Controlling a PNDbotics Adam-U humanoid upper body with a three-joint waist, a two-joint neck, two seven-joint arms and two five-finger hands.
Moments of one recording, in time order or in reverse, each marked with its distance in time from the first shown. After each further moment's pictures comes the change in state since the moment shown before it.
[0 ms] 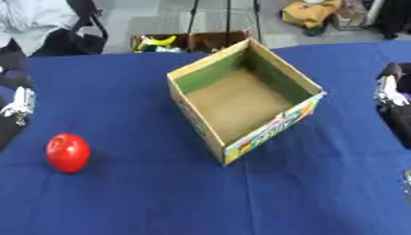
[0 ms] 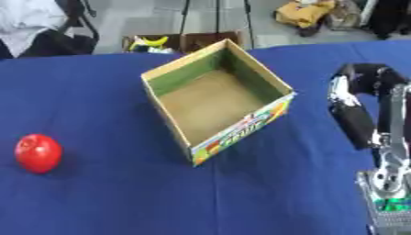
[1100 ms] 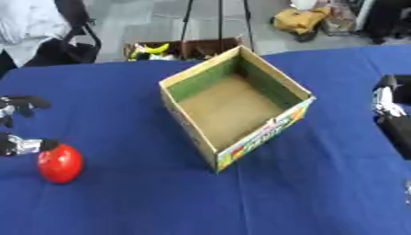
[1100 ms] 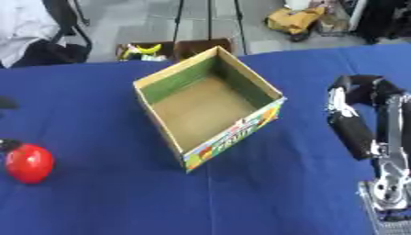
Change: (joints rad) left arm -0.165 0.322 -0.133 0.297 0.031 -0.097 -0.564; right arm 0.009 -0.006 0.010 0.000 0.000 0.006 0.011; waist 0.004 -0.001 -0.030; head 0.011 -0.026
